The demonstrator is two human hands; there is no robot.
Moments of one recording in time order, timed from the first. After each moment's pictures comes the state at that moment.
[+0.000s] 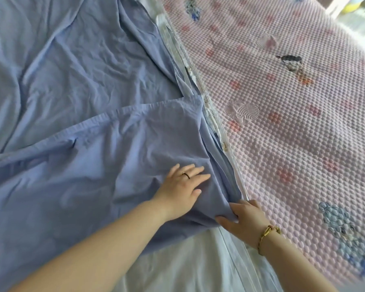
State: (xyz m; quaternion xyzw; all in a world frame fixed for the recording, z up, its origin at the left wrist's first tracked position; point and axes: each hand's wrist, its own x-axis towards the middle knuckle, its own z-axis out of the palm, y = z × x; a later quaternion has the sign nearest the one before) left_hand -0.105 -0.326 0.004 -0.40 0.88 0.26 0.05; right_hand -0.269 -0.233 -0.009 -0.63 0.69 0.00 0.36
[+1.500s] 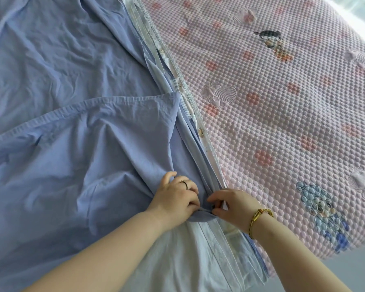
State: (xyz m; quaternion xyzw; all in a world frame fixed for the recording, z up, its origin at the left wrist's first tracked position) left_hand -0.142 -0.291 -0.022 -0.33 0.92 0.22 -0.04; right_hand -0.301 -0.229 -0.003 -0.61 0.68 0.00 0.40
